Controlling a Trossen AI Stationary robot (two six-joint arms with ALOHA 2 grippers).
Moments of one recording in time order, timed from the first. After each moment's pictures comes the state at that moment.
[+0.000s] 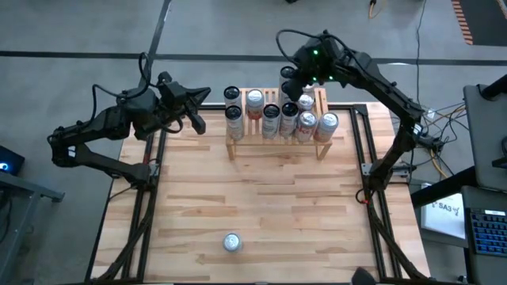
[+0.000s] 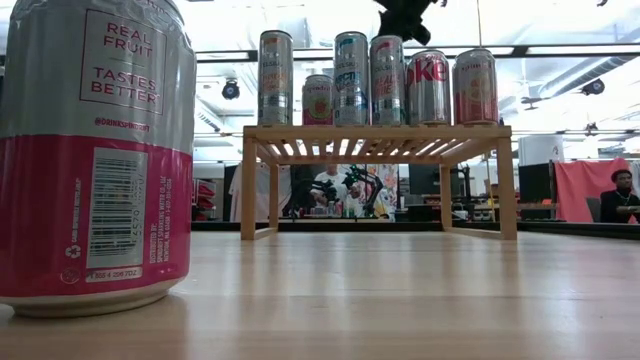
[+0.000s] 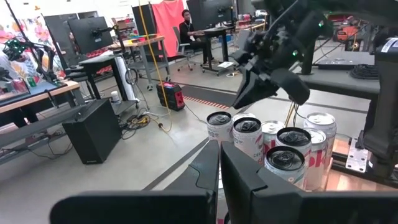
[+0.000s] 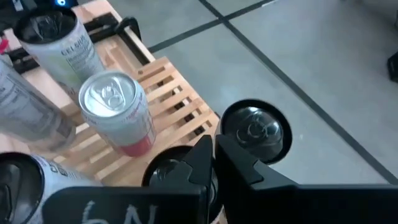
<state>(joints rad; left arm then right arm) 0.08 1.09 1.44 -0.44 -0.62 0.07 -0.59 1.67 2.05 -1.04 0.05 -0.02</state>
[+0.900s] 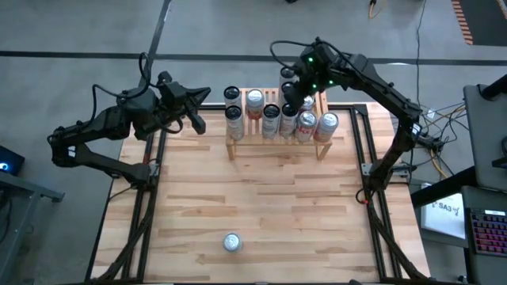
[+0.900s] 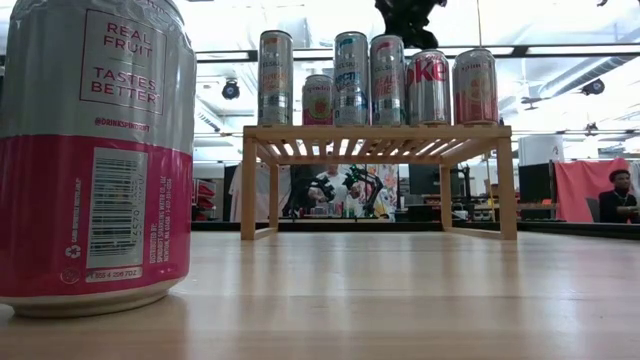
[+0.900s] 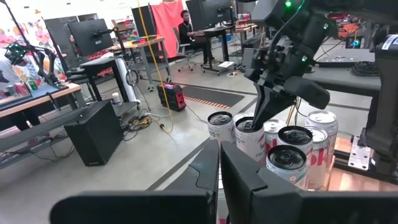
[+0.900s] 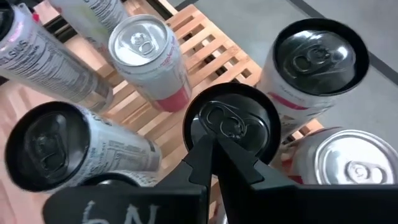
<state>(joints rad) 0.08 1.09 1.44 -0.44 -0.62 0.09 -0.57 1.69 2.05 -1.20 -0.06 0.14</state>
